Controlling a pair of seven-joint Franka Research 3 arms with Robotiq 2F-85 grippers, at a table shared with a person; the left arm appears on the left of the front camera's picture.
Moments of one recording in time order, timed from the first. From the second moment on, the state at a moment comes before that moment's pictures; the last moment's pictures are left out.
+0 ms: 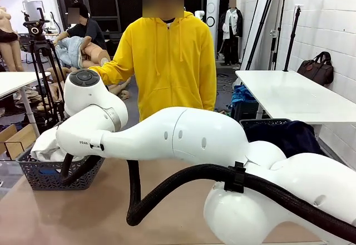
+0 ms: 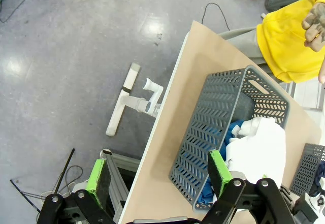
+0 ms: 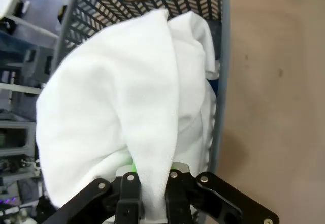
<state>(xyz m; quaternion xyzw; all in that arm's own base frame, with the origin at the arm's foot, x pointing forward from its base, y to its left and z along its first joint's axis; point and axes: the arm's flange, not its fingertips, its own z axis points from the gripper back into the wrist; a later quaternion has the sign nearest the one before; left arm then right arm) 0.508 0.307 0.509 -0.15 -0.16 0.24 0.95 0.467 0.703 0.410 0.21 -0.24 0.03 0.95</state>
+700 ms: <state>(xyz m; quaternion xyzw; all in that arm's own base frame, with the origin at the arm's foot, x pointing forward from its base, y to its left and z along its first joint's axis) 0.508 0.307 0.509 -0.15 -0.16 0.24 0.95 0.452 0.707 0.452 0.20 -0.28 0.06 0.94</state>
